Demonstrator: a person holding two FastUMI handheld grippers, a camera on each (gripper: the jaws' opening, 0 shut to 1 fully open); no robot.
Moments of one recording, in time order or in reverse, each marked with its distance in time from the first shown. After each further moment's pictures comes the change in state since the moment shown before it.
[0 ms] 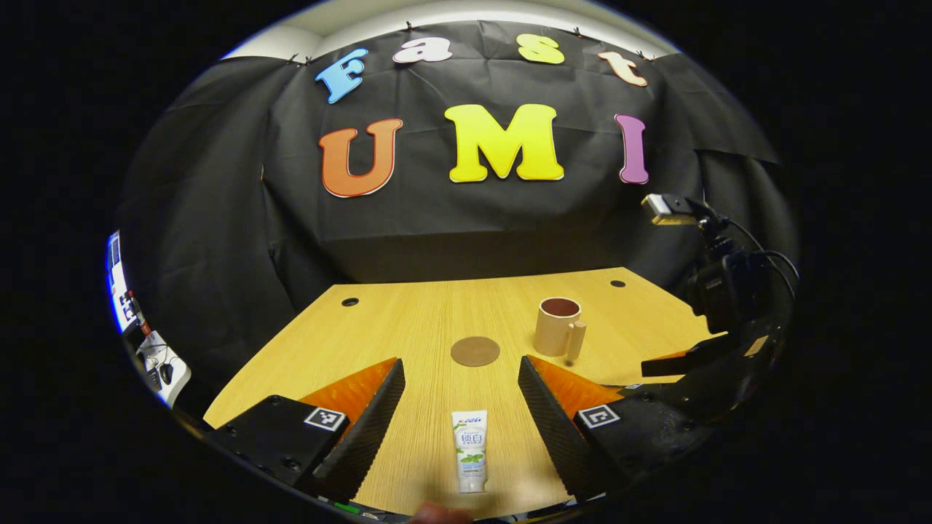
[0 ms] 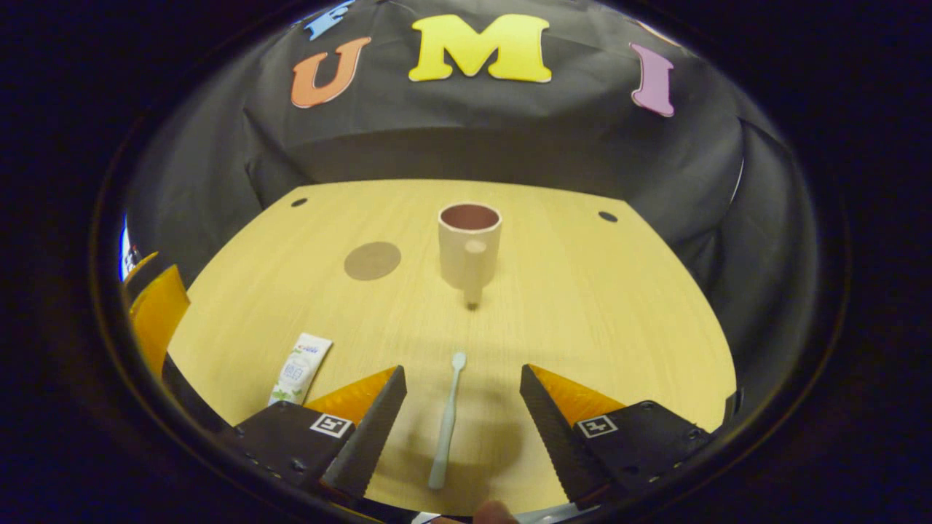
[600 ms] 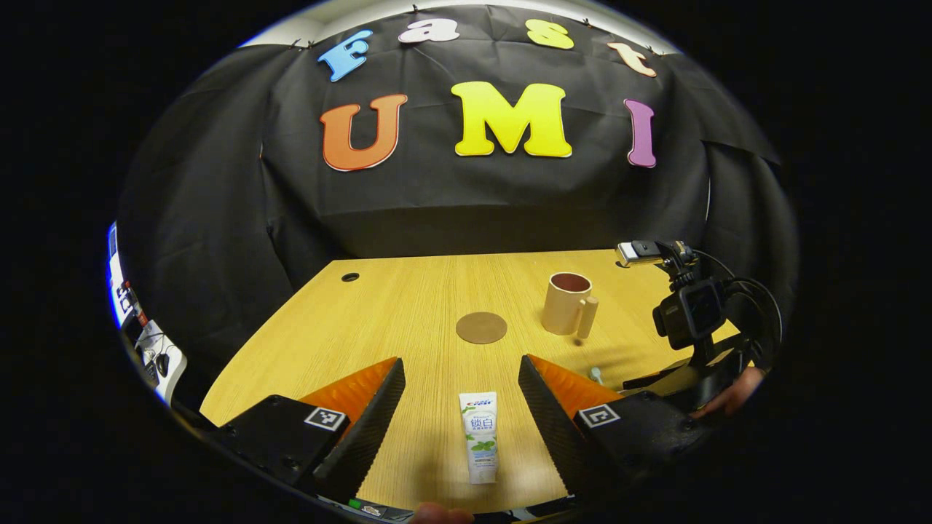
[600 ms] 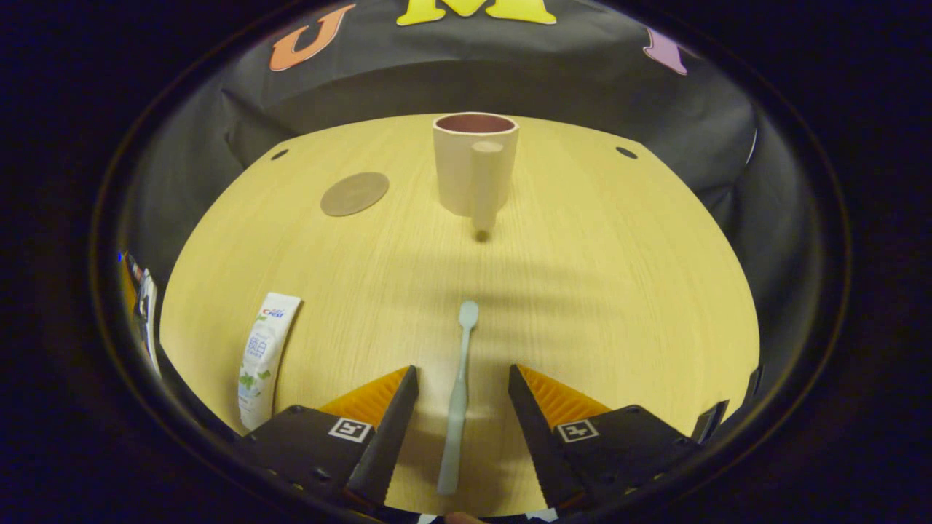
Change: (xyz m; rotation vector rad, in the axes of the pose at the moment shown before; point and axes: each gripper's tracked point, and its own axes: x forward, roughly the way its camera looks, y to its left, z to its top) left arm 0.009 0.012 -0.023 -0.023 0.093 -0.007; right arm 0.046 0.010 -0.042 0.041 0.219 -0.001
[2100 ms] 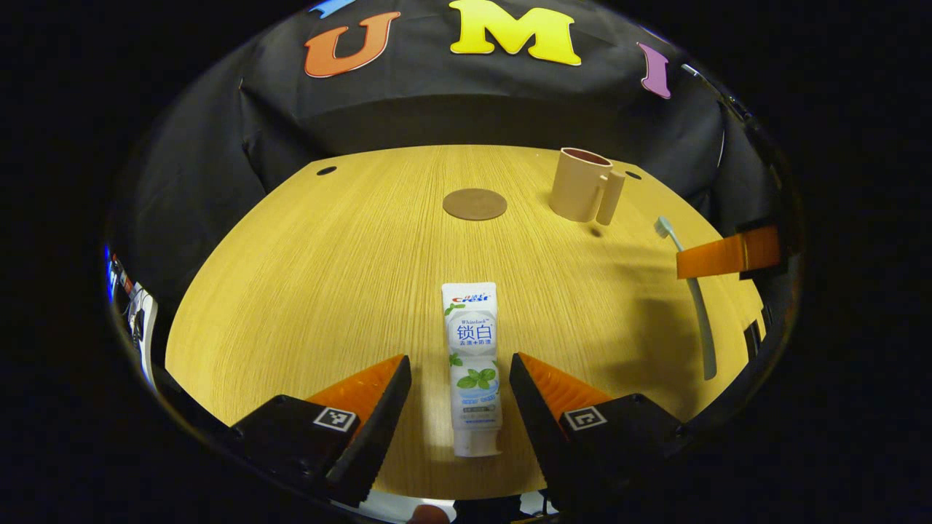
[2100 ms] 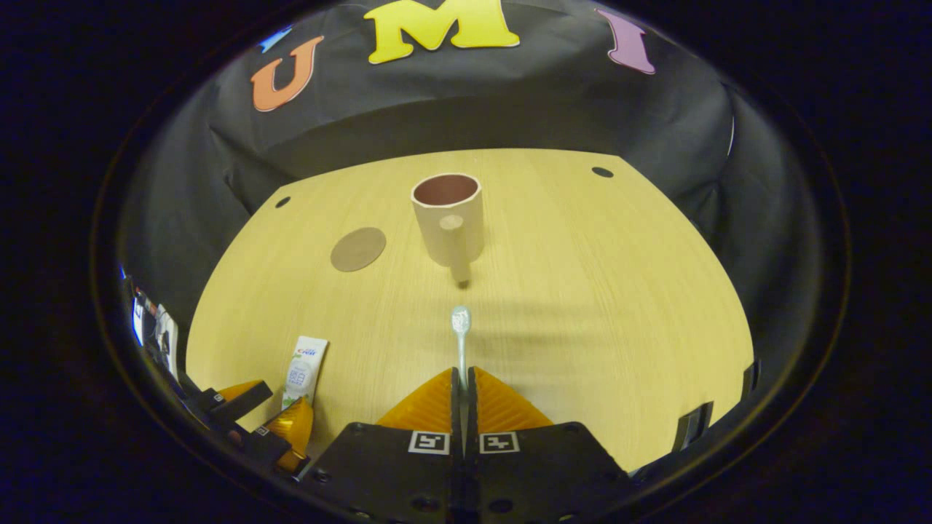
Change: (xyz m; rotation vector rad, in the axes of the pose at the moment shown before) left arm 0.032 -0.016 -0.140 -0.014 0.400 -0.034; right arm -0.058 -0.019 0.041 0.086 -0.119 0.034
